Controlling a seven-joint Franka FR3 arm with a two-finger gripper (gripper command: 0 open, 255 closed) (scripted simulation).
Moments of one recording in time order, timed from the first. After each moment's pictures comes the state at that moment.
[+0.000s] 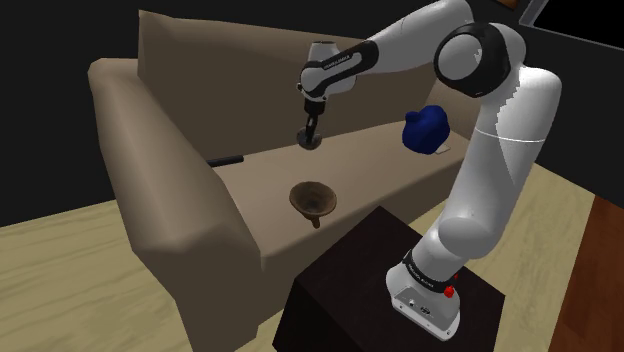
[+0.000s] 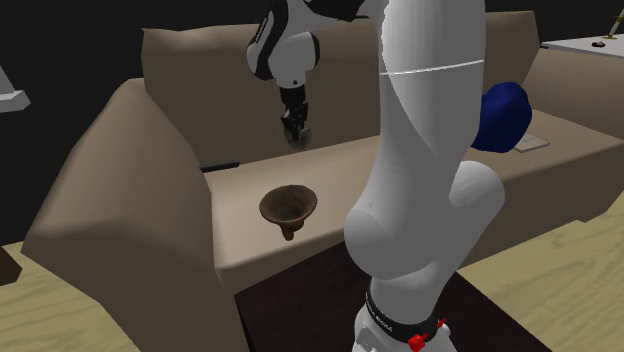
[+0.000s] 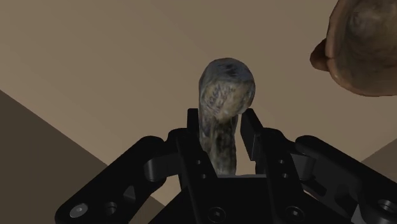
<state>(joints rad) 0.01 0.27 -0.18 -1.95 -0.04 2.18 -0.72</state>
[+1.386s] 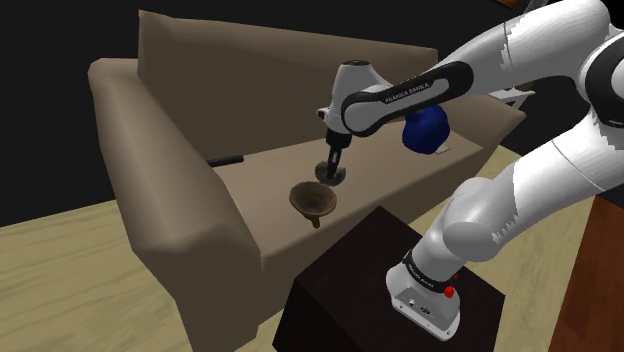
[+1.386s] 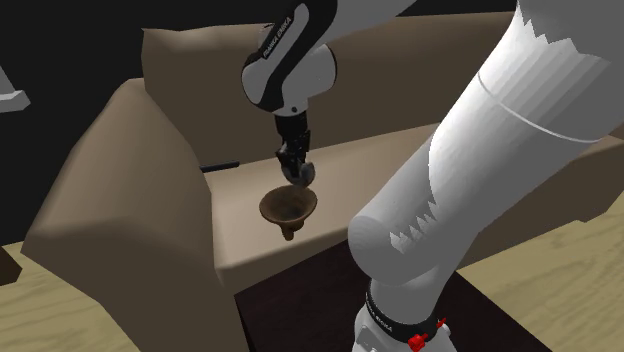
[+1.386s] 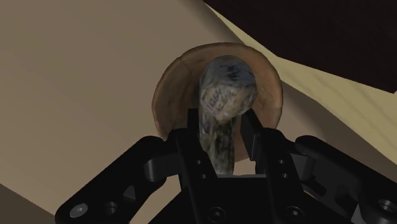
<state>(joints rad) 0.11 -0.33 -0.08 -2.64 -0.12 2.26 -0.47</state>
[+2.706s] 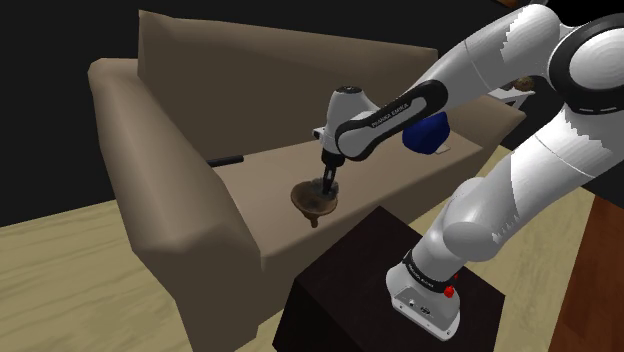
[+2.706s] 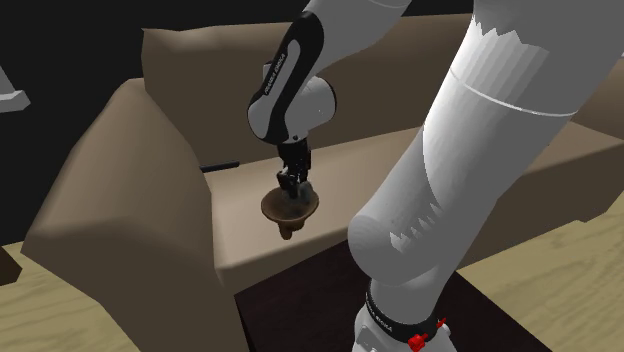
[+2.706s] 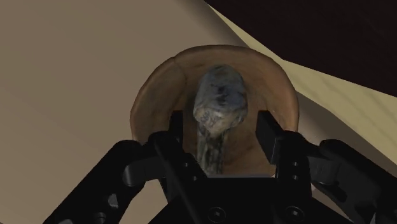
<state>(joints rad) 0.11 -0.19 -0.08 -2.72 -0.13 2.46 -0.44</state>
